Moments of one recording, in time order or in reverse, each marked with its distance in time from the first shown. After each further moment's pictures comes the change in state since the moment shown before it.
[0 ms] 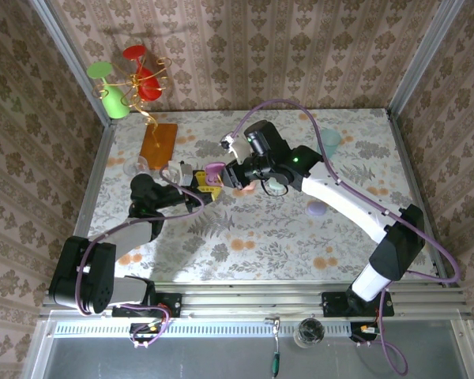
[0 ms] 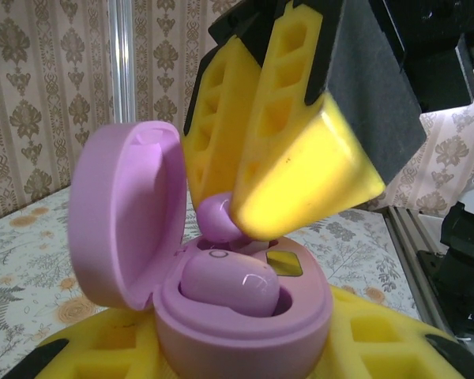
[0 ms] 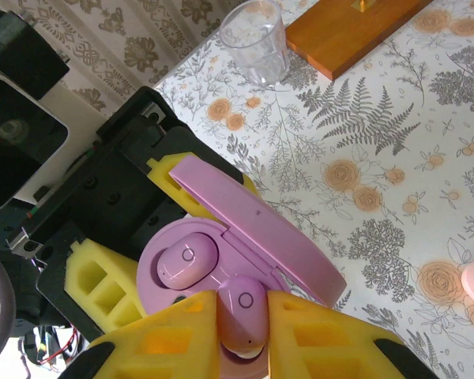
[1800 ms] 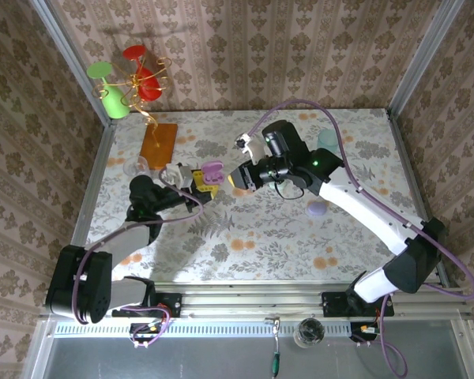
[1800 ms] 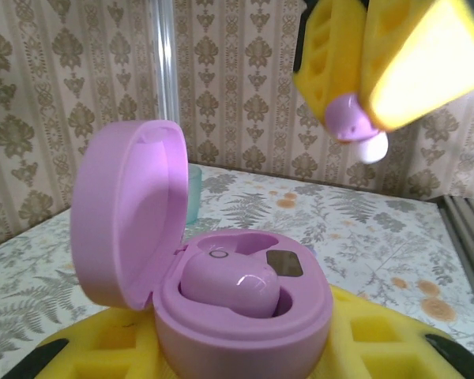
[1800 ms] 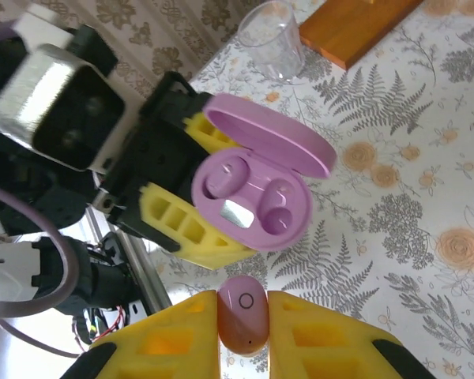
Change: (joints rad) left arm 0.005 -0.060 -0.020 -0.109 -0.095 0.132; right arm -0.041 -0.126 -0.060 -0.044 -0.084 0.058
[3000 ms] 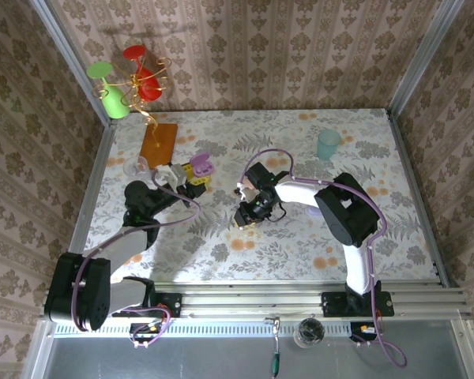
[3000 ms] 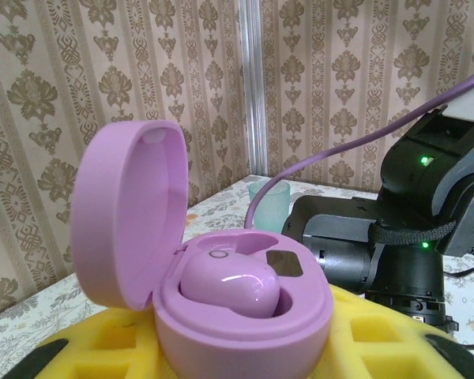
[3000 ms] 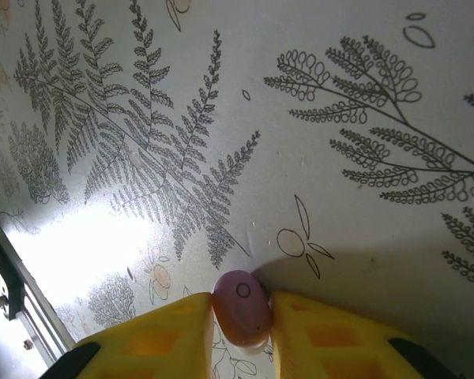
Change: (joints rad) left arm 0.025 -0.053 -0.050 0.059 -0.227 0.070; right arm -0.064 0.512 -0.257 0.151 -0.161 0.052
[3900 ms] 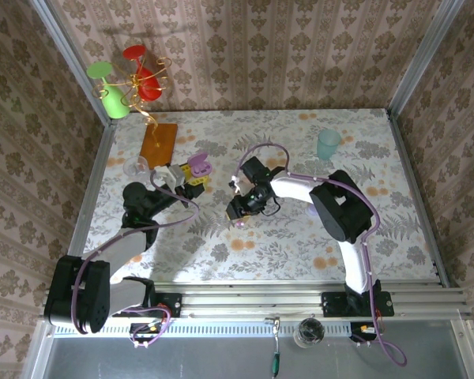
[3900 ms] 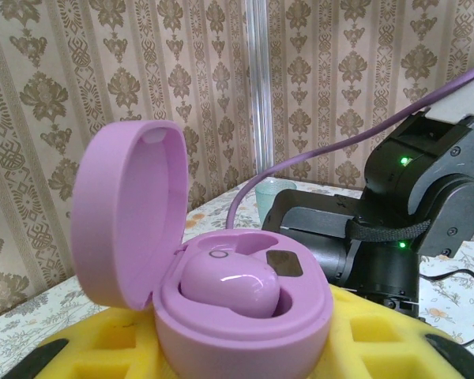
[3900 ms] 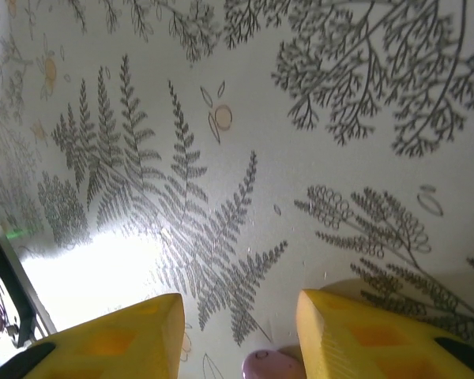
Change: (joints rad) left arm 0.016 -0.019 -0.012 0.000 -0.008 0.000; right arm -0.002 0.055 0.089 0.025 -0.013 -0.016
